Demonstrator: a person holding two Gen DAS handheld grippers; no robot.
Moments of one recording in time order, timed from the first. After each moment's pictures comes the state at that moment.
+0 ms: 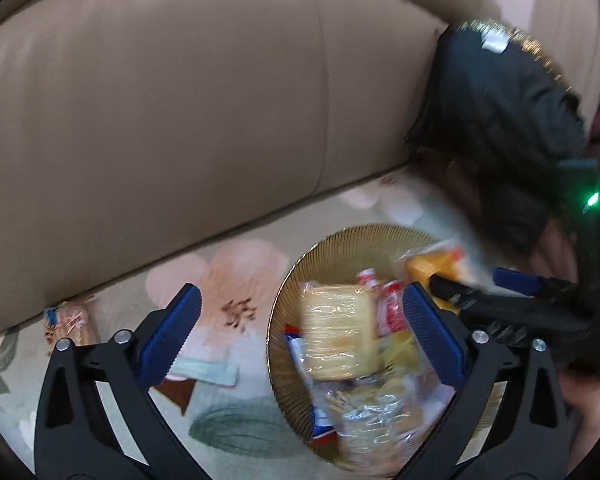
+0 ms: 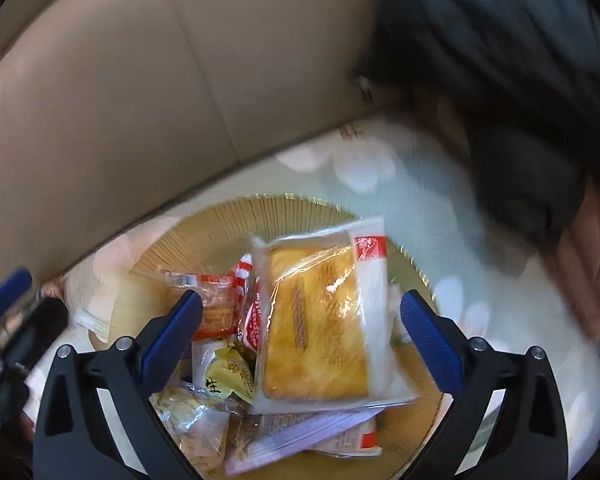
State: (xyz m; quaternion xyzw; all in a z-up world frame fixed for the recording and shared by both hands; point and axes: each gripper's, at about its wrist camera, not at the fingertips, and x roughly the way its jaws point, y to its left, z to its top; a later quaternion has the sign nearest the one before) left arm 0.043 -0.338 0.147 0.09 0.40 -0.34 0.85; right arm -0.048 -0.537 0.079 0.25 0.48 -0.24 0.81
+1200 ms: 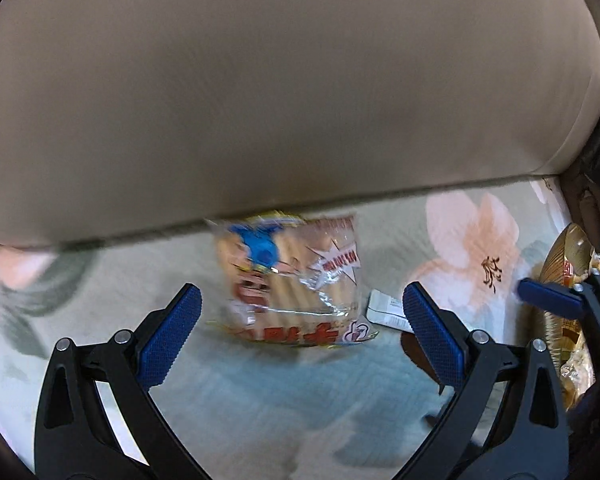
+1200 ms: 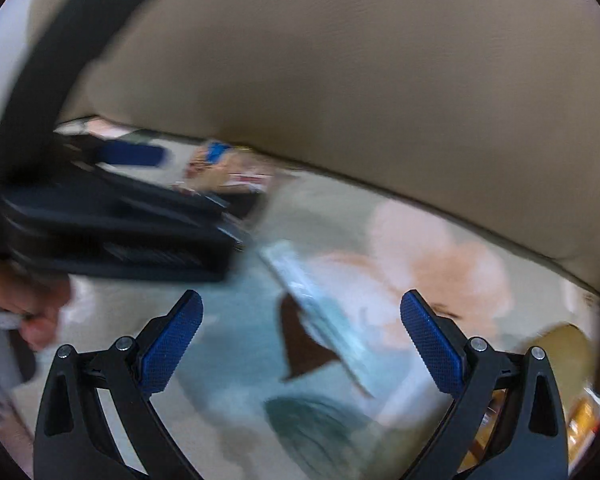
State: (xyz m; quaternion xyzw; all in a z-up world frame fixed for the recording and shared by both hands) left arm 0.186 -0.154 0.041 0.02 0.53 -0.20 0.82; right arm 0.109 -0.269 0.036 -0.04 0.54 0.11 0.83
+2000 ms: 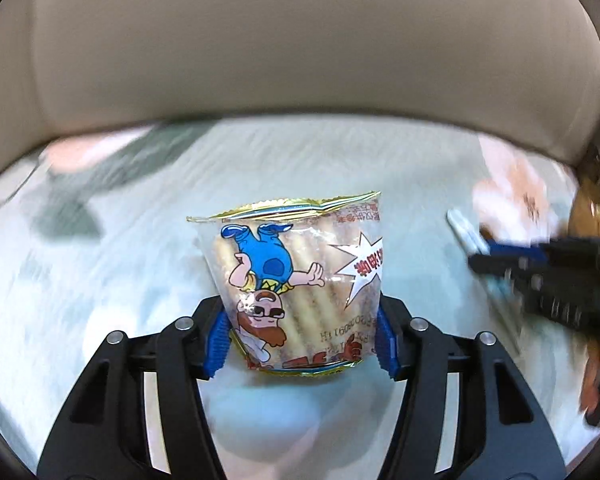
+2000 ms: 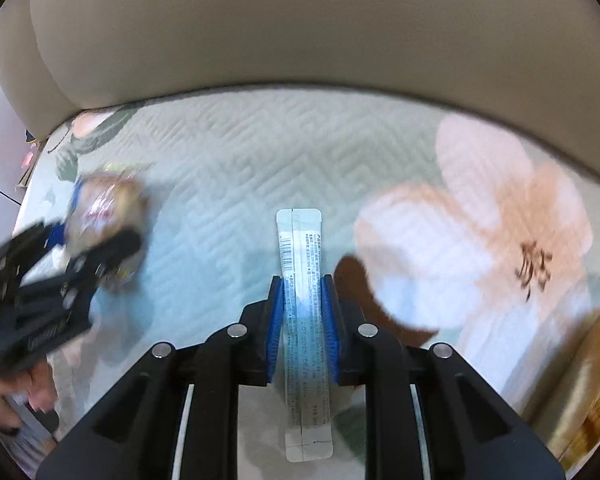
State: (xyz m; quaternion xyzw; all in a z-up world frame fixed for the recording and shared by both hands) left arm 0.080 -0.064 0.007 0.02 0.50 -0.14 0.85; right arm 0.102 -0.237 -0.024 0.05 0.61 0.09 0.79
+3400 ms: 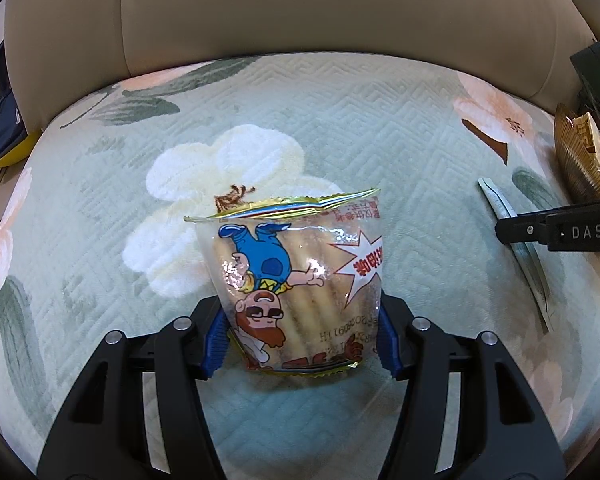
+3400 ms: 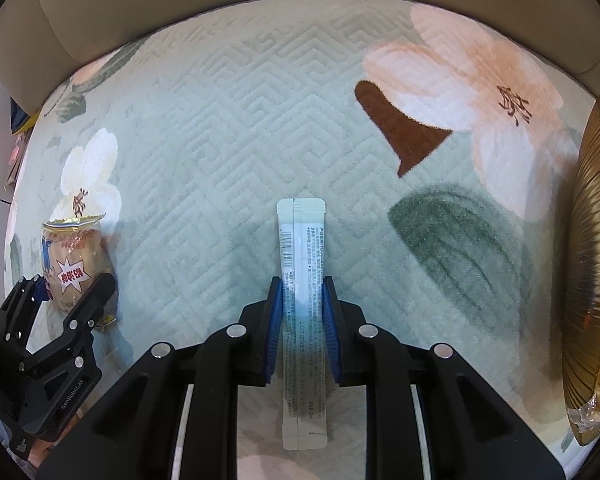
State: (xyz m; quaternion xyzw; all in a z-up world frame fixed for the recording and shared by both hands) left arm -0.014 -0.028 0.004 0.04 0.49 -0.11 0.86; right arm 0.032 -0.199 -0.028 0.08 0.66 0.03 0.75
